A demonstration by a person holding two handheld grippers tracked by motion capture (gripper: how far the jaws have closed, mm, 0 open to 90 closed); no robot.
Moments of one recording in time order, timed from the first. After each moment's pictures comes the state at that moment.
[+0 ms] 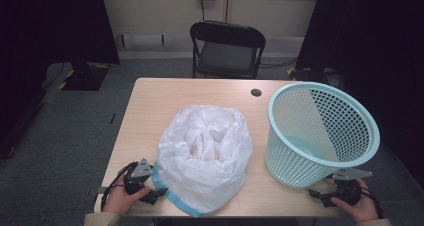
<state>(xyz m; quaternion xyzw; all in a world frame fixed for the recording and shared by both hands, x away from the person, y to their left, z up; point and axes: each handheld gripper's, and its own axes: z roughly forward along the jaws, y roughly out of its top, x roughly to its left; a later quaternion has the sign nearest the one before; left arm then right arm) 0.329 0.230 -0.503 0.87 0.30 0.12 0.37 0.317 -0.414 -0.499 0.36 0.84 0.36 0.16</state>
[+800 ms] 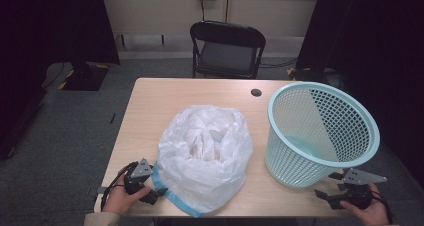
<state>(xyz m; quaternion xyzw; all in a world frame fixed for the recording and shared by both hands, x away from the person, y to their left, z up) 0.329 0.230 -0.503 0.87 0.30 0.12 0.37 0.301 -0.425 -0.482 0.35 0.83 0.39 0.18</state>
